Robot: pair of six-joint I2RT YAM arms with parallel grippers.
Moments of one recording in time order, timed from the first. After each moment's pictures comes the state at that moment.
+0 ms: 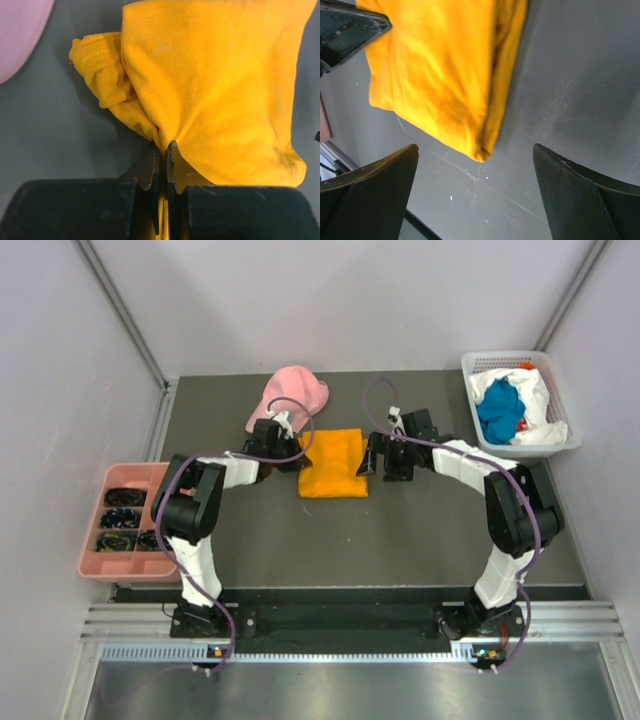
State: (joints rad) left arm -0.31 1.95 1.05 0.26 0.36 -0.46; right arm 0.37 1.78 1.15 -0.29 -0.41 0.46
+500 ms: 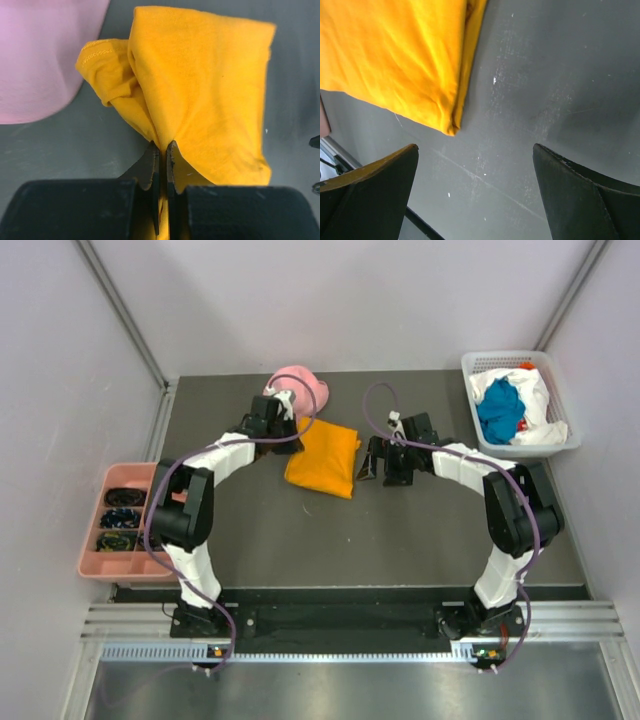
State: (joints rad) left arm -0.31 1.88 1.26 -0.12 0.24 -0.30; right arm 0.37 1.78 1.10 -0.26 -0.43 0.47
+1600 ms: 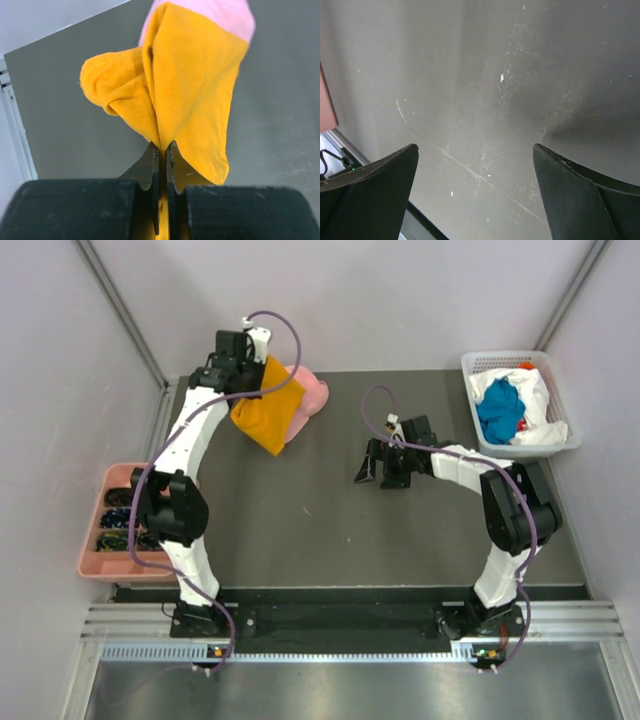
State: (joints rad) left arm -0.22 1.88 1.89 -0.64 -0.03 0.15; right arm 0.37 1.79 1.09 -0.22 -0.48 0.48
